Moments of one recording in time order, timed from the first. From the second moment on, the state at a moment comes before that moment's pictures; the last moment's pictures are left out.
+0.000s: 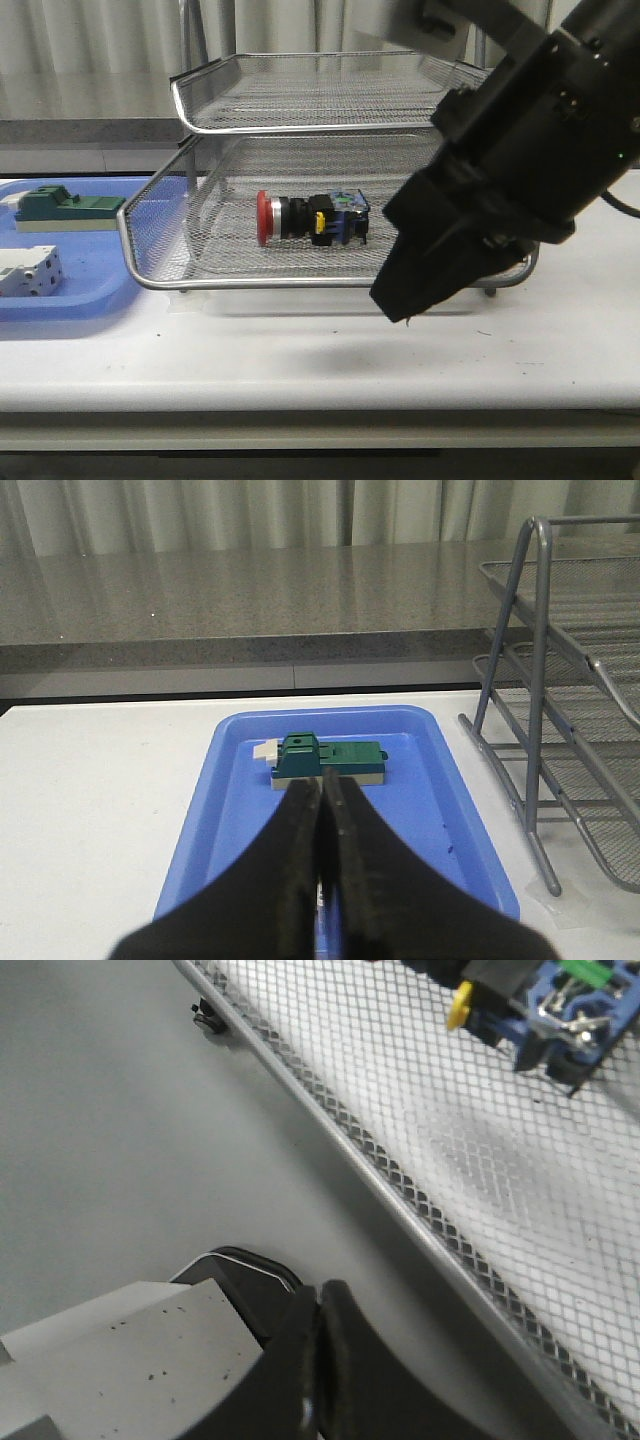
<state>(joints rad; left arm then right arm) 0.00 0.39 -0.27 -0.33 0.07 0.34 0.56 1.42 -0.78 0.67 0.51 -0.75</state>
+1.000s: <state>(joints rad) 0.00 0.39 -0.27 -0.33 0.07 0.34 0.60 1.50 -0.79 0.38 0.31 -0.76</state>
